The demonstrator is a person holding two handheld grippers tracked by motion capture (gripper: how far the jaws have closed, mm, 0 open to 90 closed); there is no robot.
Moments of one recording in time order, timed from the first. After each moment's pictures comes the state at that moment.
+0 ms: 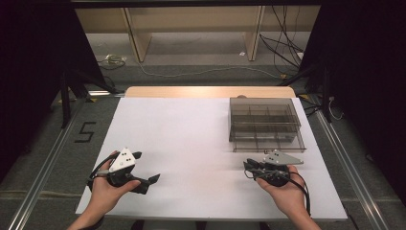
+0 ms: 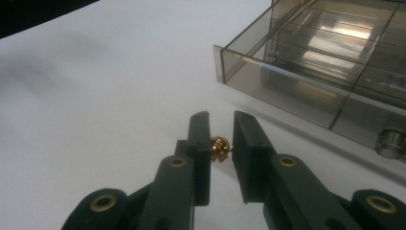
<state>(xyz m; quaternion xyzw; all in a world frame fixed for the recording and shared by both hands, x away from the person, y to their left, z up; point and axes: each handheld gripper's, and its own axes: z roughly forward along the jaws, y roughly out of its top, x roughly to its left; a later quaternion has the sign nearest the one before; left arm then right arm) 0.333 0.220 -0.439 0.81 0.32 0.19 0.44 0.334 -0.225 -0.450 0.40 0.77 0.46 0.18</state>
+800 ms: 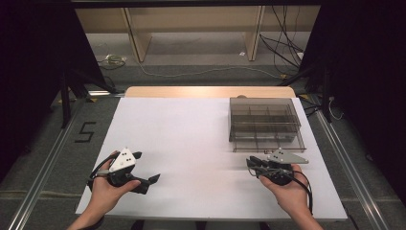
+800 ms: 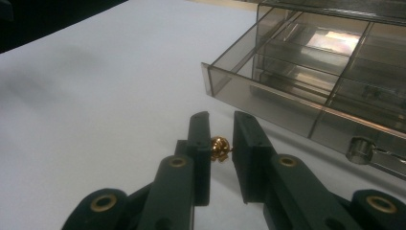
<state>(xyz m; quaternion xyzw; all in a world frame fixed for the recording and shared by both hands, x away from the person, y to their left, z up) 0.334 0.220 -0.440 0.81 0.32 0.19 0.44 0.334 -0.231 -0.443 0.41 0.76 0.47 0.19</state>
